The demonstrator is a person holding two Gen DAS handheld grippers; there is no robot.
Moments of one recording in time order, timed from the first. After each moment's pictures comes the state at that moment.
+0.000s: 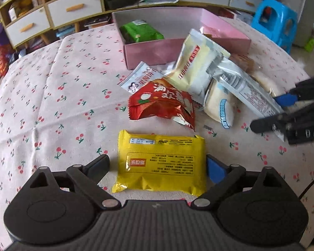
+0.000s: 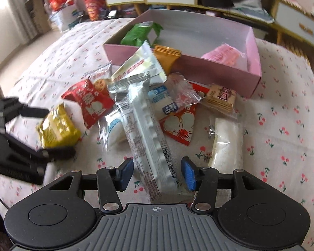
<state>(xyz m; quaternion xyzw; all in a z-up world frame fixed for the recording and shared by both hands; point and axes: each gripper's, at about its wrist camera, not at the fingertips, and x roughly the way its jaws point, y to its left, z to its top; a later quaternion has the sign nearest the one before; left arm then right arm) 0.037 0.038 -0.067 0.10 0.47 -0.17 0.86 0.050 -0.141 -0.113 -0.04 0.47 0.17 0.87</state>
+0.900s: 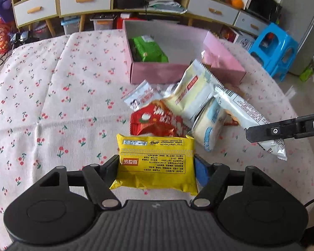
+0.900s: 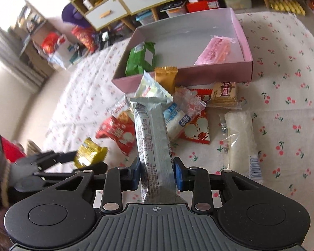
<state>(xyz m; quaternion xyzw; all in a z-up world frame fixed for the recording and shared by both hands) 0.041 0.051 -0.033 0.01 0.48 -0.18 0.86 0.062 -0.172 -0.074 0.19 0.50 0.17 0.83</state>
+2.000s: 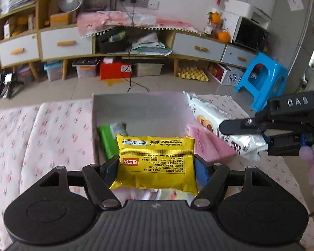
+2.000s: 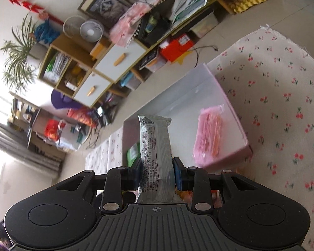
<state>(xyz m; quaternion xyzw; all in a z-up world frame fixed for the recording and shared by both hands) 0.147 -0.007 -0.001 0.01 0.38 -0.21 0.90 0.161 -0.231 -0.052 0.38 0.39 0.10 0.83</state>
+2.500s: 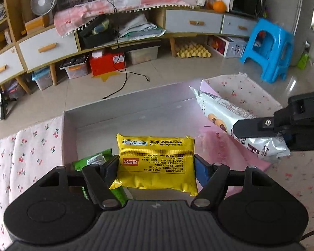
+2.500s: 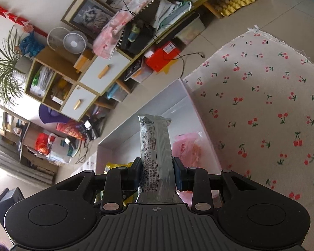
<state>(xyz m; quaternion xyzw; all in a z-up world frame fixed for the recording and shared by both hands) 0.199 -0.052 -0.035 0.11 0.41 -0.22 0.88 0.202 -0.262 -0.089 0.39 0.38 0.07 0.83</state>
